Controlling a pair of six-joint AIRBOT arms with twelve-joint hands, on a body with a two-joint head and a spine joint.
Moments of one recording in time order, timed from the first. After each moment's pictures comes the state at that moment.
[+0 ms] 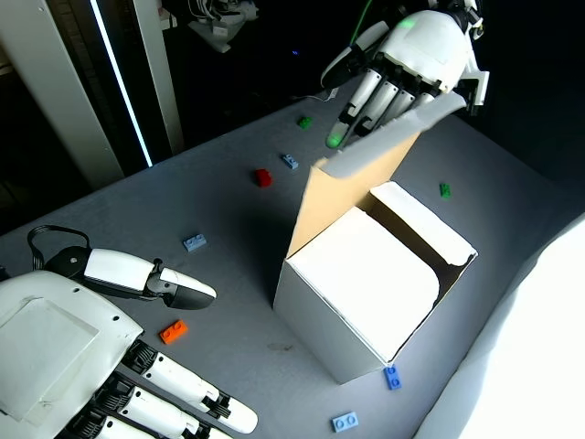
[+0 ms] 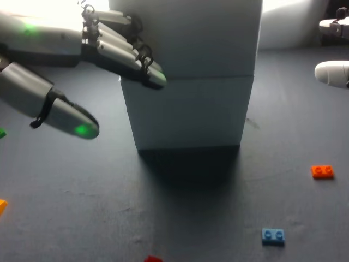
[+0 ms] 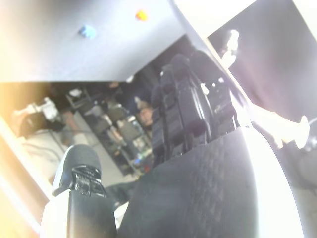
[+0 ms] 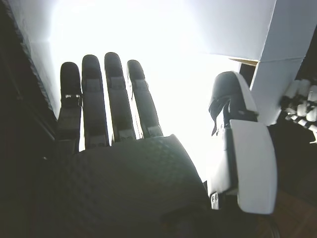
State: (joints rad) left arm 0.02 -0.99 1.51 1.69 -1.09 -0.52; right arm -0.32 -0.79 1.00 0.55 0.52 -1.30
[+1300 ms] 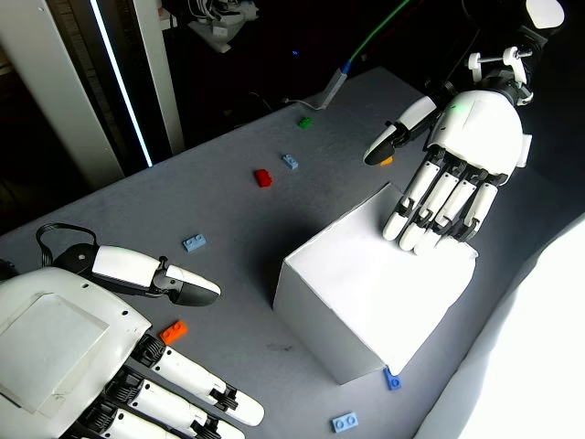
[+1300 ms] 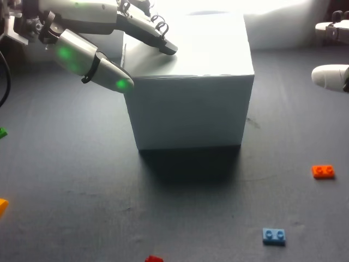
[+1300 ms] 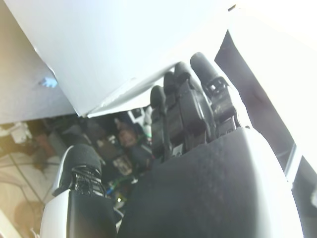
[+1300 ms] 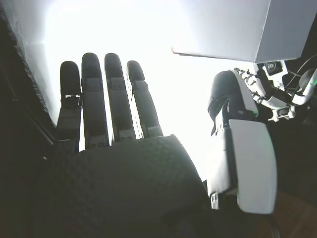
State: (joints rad) left arm 0.07 -1.31 1.96 1.66 -1.09 -0.52; right arm -0.33 -0.80 1.00 0.55 0.52 -1.30
